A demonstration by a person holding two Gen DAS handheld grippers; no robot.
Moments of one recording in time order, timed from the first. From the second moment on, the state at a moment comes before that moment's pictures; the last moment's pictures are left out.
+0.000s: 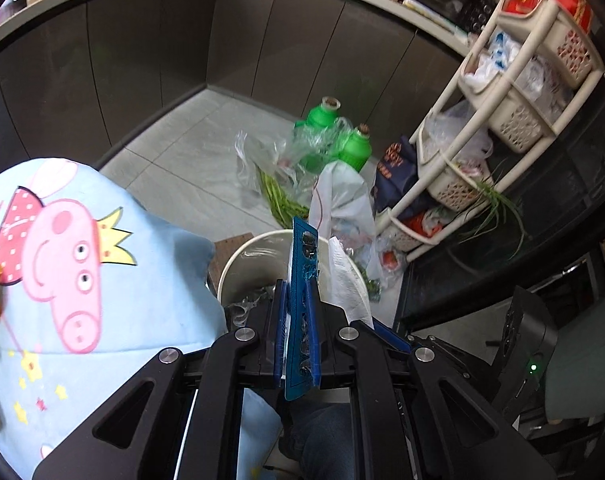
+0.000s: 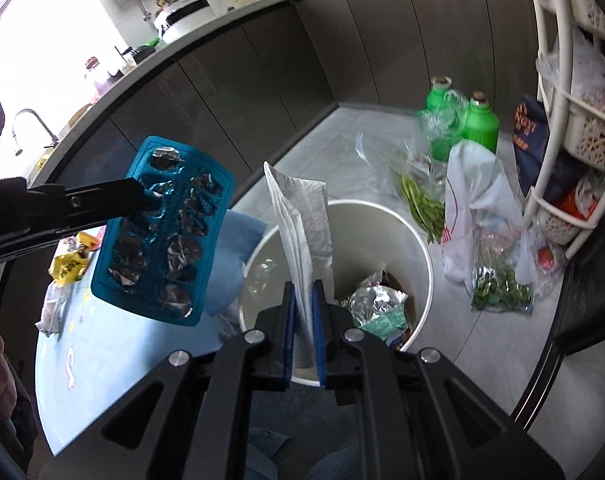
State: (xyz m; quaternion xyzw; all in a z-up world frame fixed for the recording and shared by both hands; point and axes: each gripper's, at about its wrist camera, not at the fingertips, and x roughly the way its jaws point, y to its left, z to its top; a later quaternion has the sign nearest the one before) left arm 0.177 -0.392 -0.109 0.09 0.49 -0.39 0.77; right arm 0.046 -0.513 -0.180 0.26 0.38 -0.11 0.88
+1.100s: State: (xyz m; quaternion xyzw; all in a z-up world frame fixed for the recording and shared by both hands) left arm 0.180 -0.339 -0.068 0.06 0.42 -0.31 0.85; right arm 0.058 -0.491 -0.160 0.19 0.37 -0.10 0.90
